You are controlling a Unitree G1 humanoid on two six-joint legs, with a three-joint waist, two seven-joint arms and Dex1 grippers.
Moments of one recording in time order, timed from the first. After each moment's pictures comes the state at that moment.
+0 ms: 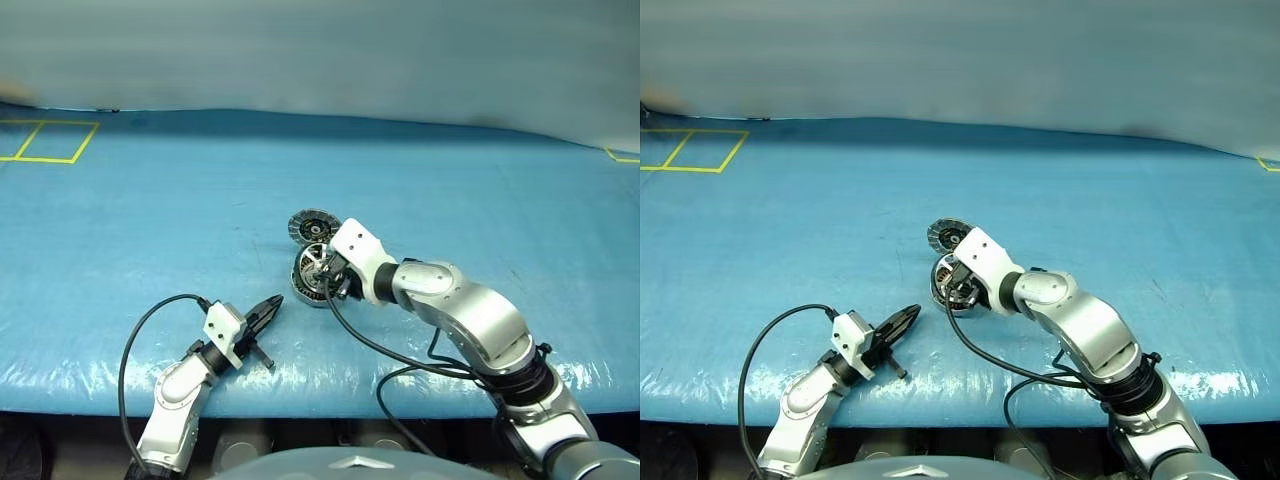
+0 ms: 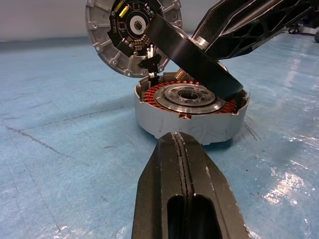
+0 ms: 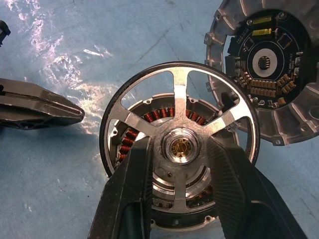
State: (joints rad) left arm 0.21 0.26 -0.13 0.06 -0.21 -0.36 -0.67; right arm -0.44 -0.45 0.38 -0.56 0.30 1.17 0.42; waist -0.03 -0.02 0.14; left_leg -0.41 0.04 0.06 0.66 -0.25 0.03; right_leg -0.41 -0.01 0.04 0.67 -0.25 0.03
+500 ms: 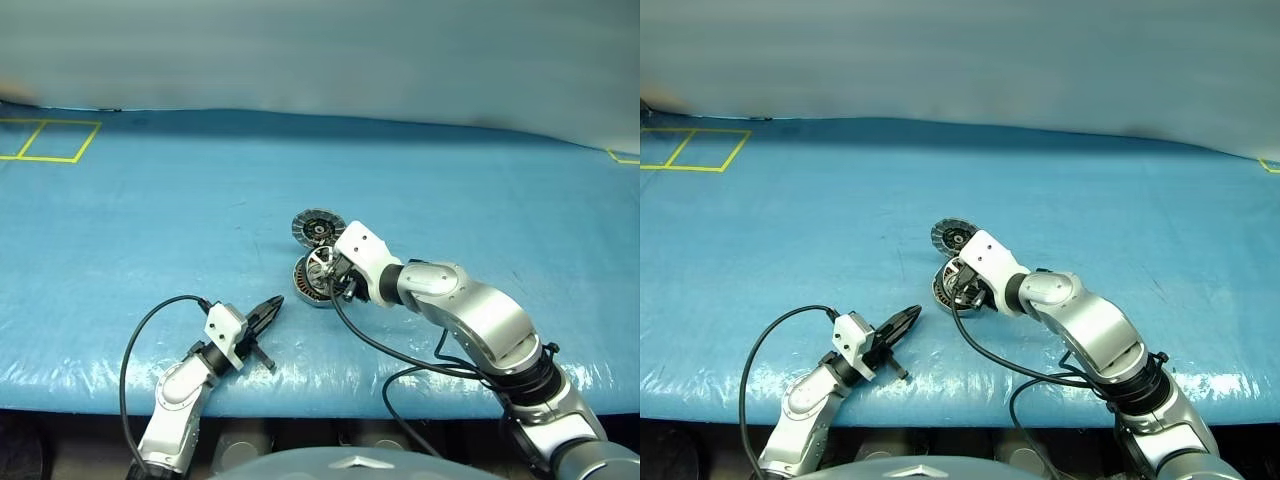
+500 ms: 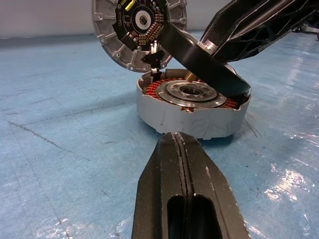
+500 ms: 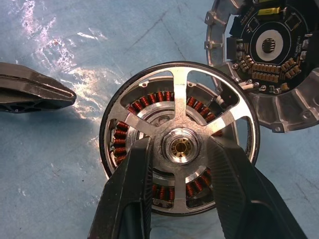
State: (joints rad) left arm 0.21 0.25 -0.13 0.06 -0.20 -0.36 -0.67; right arm -0.44 -0.48 0.39 -0.57 0.30 1.20 0.43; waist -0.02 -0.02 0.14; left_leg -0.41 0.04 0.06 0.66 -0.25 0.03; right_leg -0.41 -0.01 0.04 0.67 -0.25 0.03
